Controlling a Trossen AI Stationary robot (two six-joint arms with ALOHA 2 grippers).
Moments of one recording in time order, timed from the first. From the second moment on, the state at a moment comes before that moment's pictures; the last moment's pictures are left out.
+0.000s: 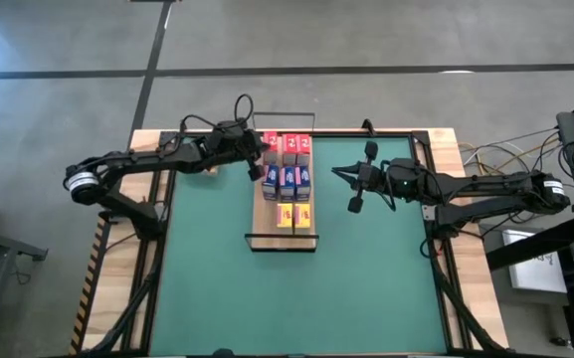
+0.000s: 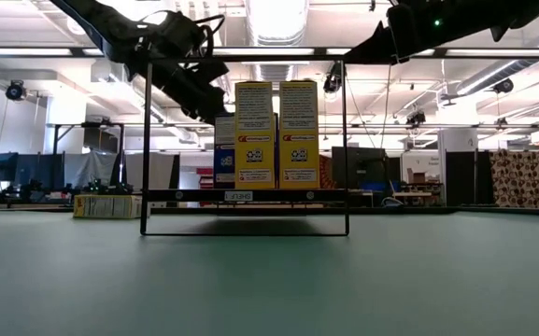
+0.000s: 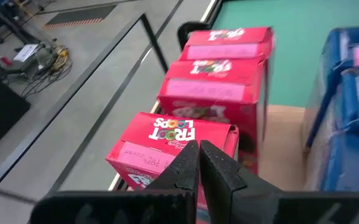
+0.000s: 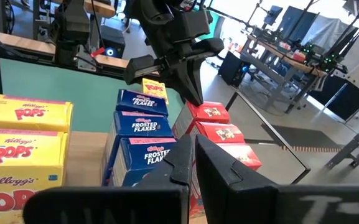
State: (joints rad) left arm 0.51 1.44 0.87 0.08 -0.05 0.31; right arm -0.14 1.01 0.62 0.24 0.21 -0.33
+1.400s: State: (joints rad) left arm 0.51 1.36 0.87 0.06 -0.09 0.31; right arm -0.14 1.01 0.62 0.24 0.21 -0.33
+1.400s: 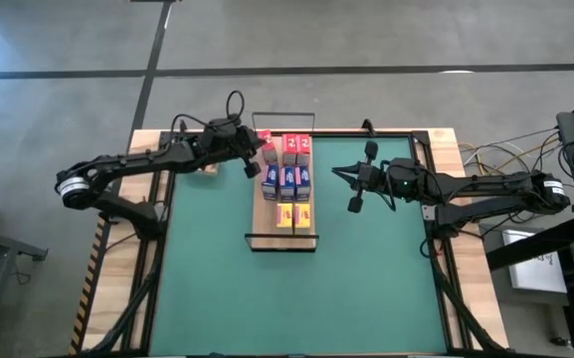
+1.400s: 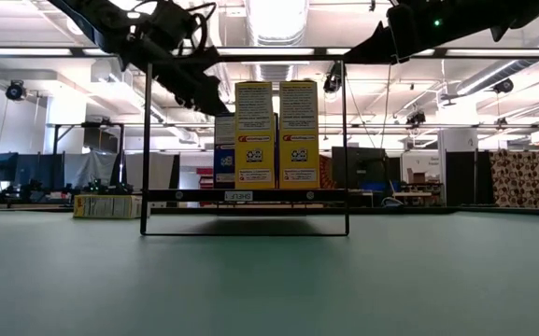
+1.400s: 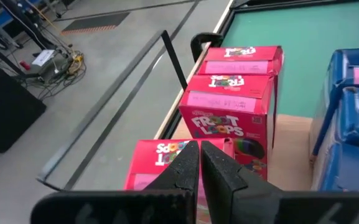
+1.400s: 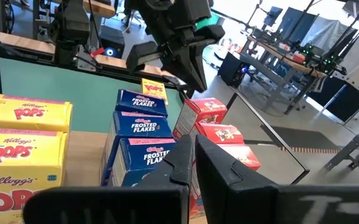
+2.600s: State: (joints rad) left arm 0.71 1.46 0.87 0.14 -0.01 0.43; right arm -0.14 1.01 0.62 0.24 0.21 -0.34
